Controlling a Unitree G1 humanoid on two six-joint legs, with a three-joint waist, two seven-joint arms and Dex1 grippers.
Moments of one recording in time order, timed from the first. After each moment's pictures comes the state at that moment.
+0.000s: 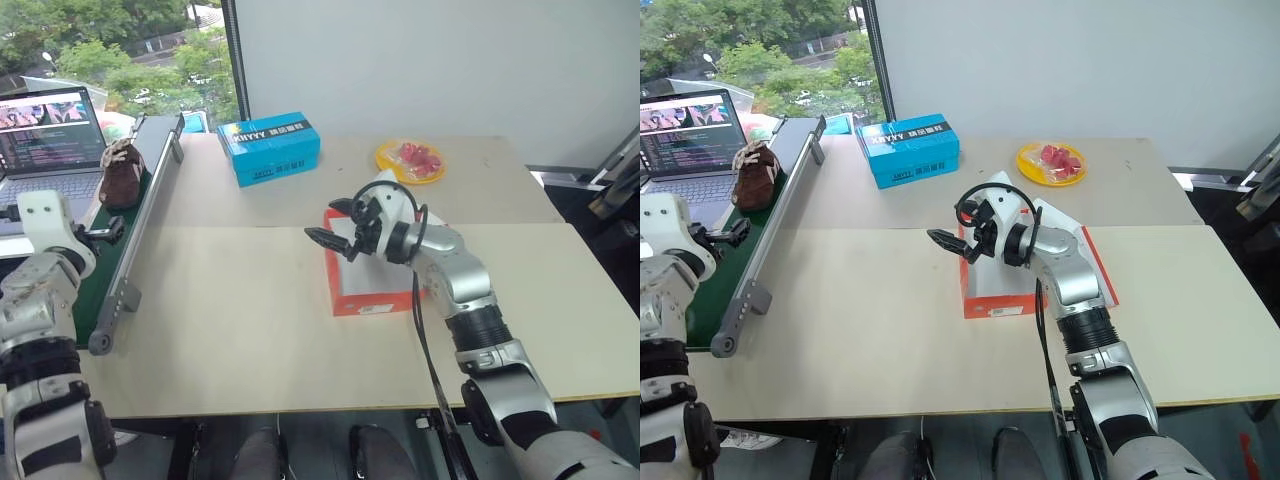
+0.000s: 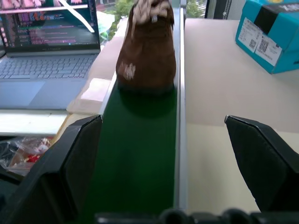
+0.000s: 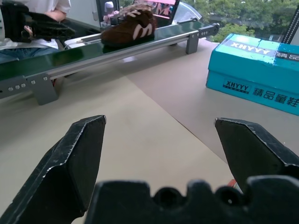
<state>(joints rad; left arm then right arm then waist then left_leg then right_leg) -0.60 0.73 0.44 0.52 -0.24 0.41 -0.34 -0.77 -0.27 0.12 0.23 0.26 0.36 0.78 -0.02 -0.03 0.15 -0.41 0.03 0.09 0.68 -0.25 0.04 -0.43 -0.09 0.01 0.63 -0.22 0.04</state>
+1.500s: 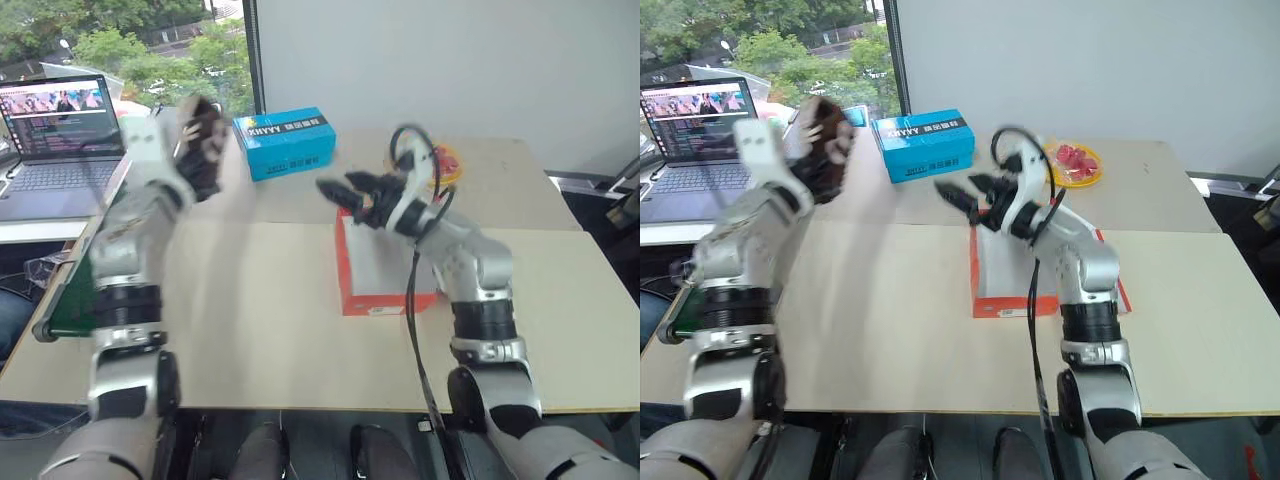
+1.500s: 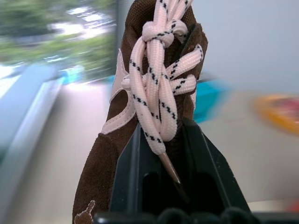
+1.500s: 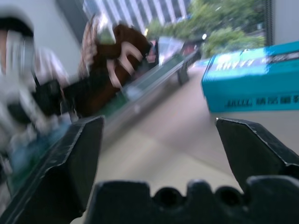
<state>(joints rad) -0.87 0.30 0.18 0.17 -0.36 0.60 -0.25 -0.95 -0.12 -0.34 0.18 0.65 0.82 0.36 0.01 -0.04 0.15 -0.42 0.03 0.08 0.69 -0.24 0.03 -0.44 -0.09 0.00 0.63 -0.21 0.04</state>
